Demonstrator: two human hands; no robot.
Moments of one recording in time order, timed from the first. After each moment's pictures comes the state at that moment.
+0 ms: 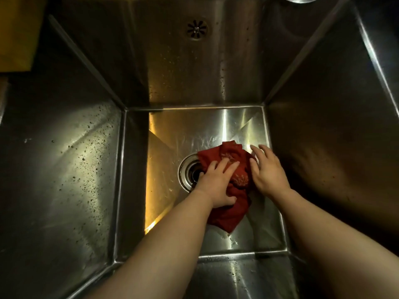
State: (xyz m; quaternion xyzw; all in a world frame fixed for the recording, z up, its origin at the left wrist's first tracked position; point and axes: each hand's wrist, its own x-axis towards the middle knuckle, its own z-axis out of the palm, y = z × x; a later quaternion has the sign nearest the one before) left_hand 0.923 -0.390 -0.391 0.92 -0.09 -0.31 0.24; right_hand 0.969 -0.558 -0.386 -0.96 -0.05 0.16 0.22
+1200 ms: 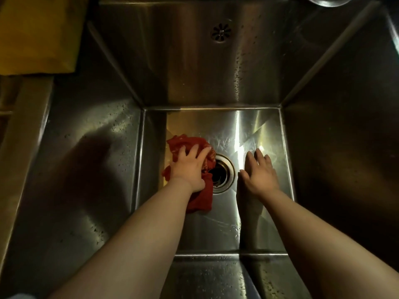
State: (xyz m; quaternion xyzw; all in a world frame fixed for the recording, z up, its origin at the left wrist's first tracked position) left_hand 0.925 -0.298 -0.379 0.95 0.05 -0.28 0.12; right_hand 0.958 -0.505 -0.397 -0.95 -0.04 0.27 0.12
